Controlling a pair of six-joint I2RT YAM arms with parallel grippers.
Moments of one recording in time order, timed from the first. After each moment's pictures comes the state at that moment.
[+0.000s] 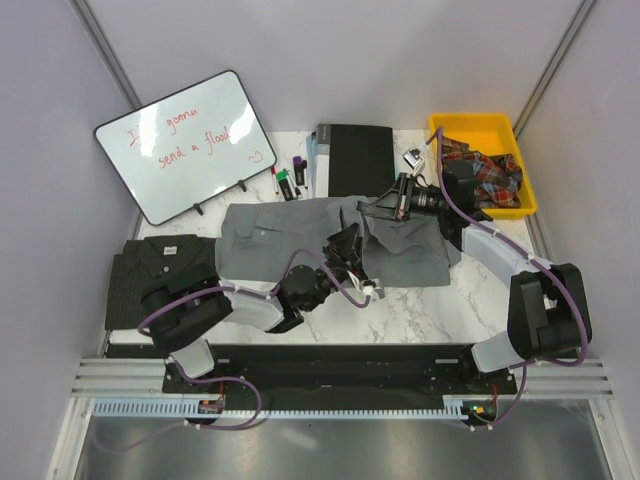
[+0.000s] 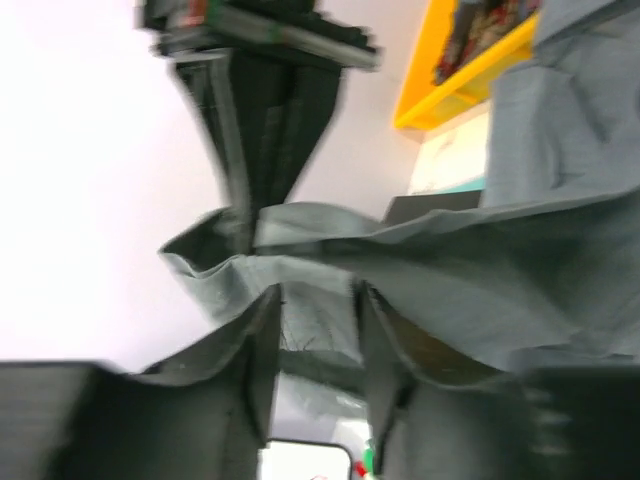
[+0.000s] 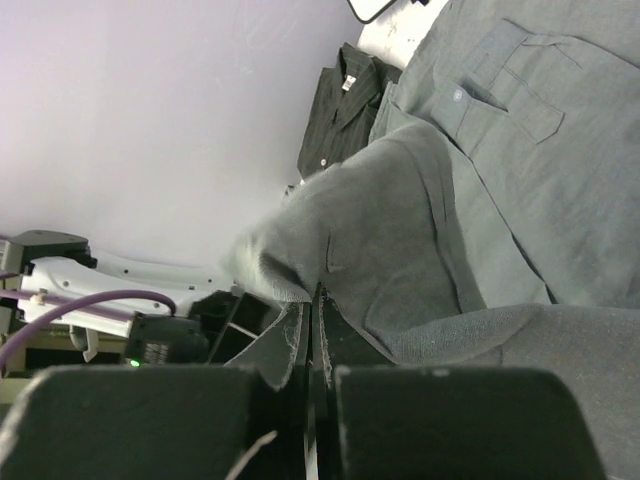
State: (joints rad) left arm -1.08 1.70 0.58 1.27 -0.24 1.27; right arm 0.21 1.48 0.91 0.33 -1.04 0.89
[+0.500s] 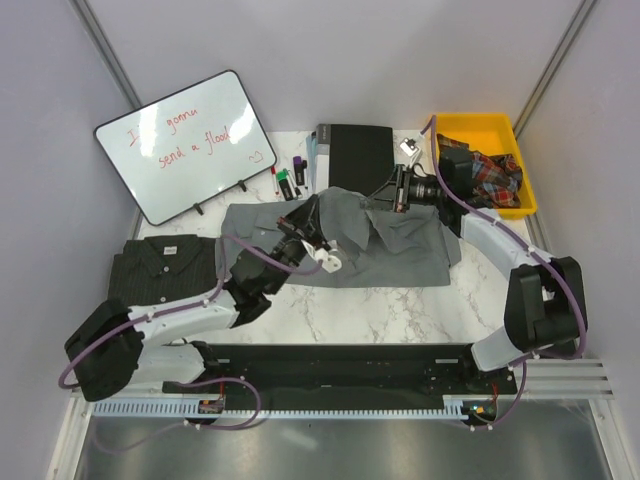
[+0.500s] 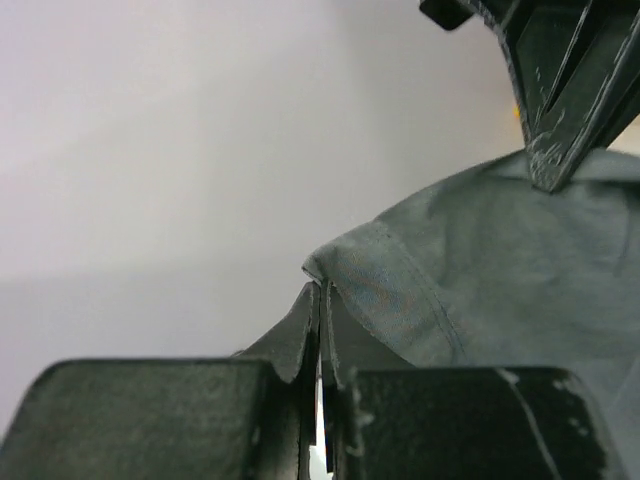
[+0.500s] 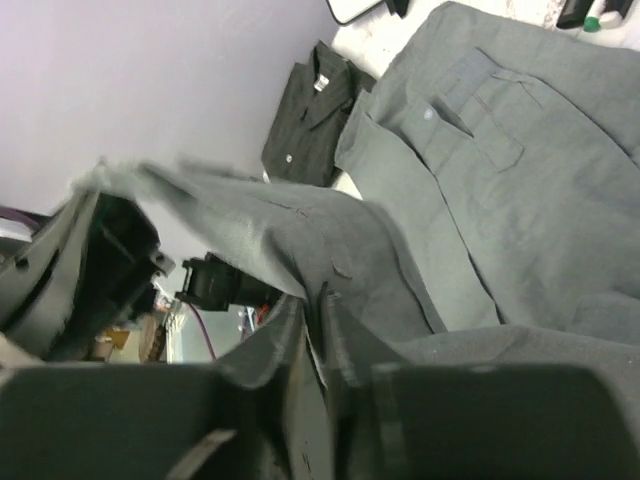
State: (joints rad) left arm -0.96 1.24 0.54 1.05 -0.26 1.14; right arm 0.21 1.52 1.03 0.16 -1.04 0.68
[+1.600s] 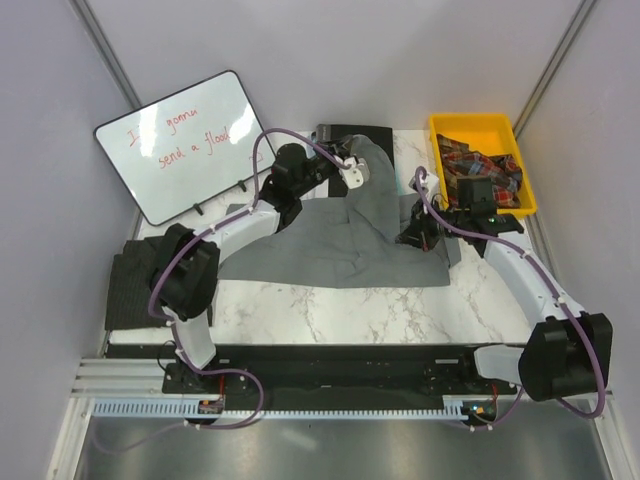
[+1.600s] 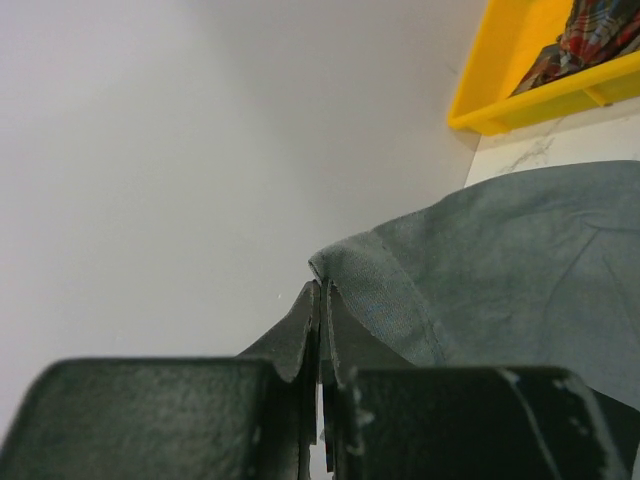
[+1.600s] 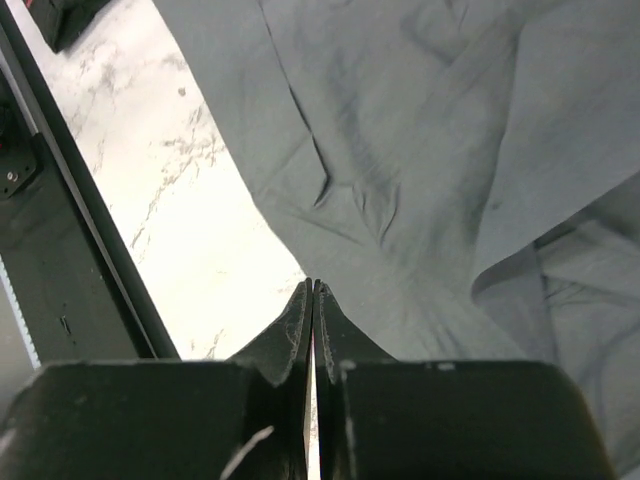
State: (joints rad) left arm -0.58 1.82 1.31 0.59 0.31 1.03; right arm 0.13 1.26 0.99 -0.52 -0.84 -0.30
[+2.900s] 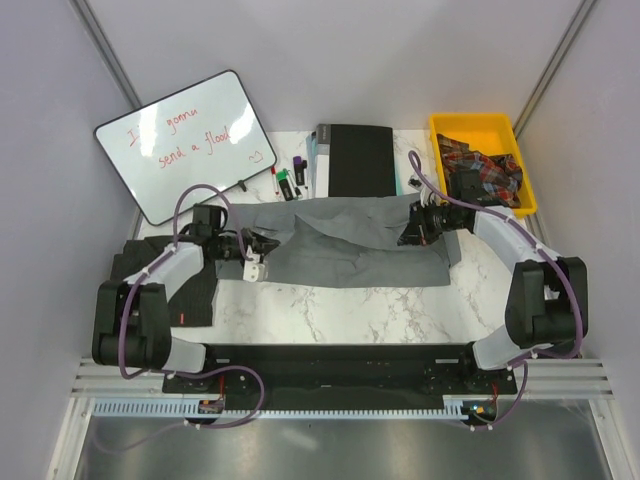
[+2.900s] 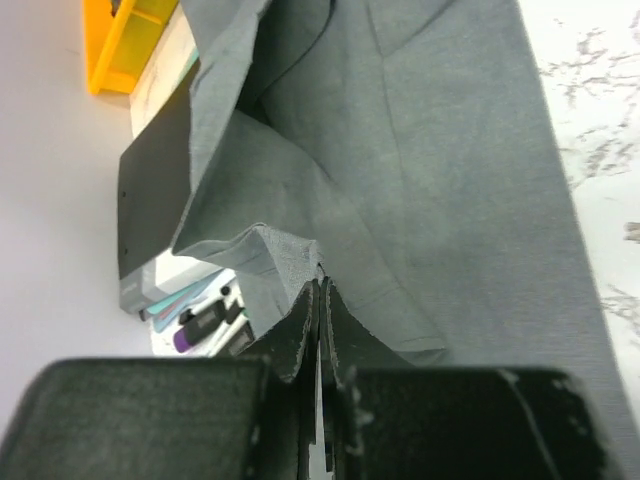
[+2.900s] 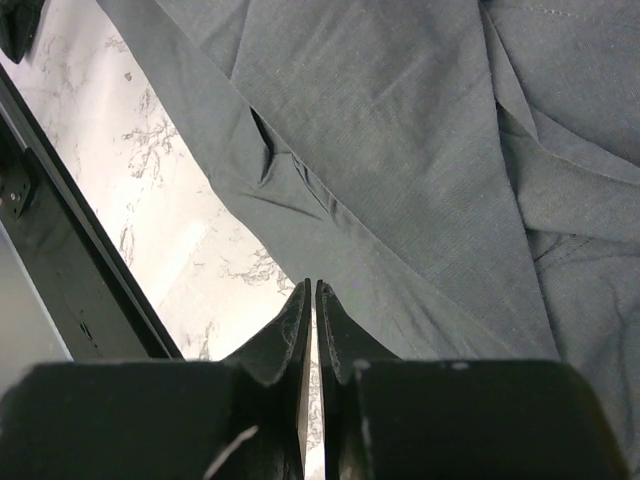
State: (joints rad) left arm -0.09 1.40 0.74 -0.32 1.05 1.92; right arm 0.08 1.54 1.05 -0.57 -0.81 -0.25
